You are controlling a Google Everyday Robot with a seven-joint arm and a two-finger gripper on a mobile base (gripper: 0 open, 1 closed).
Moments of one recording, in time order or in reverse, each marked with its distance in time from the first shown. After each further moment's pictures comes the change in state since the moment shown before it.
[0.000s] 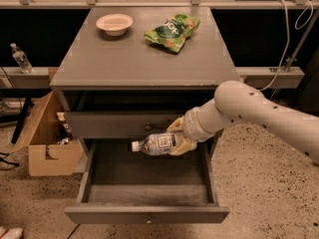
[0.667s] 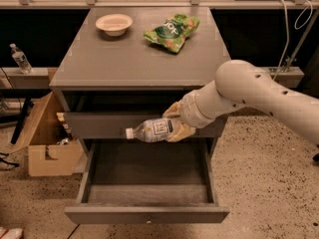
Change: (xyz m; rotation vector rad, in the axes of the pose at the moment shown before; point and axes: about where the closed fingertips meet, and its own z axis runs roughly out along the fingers) arm -0.047 -0.025 -0.048 0.067 0.016 -0.081
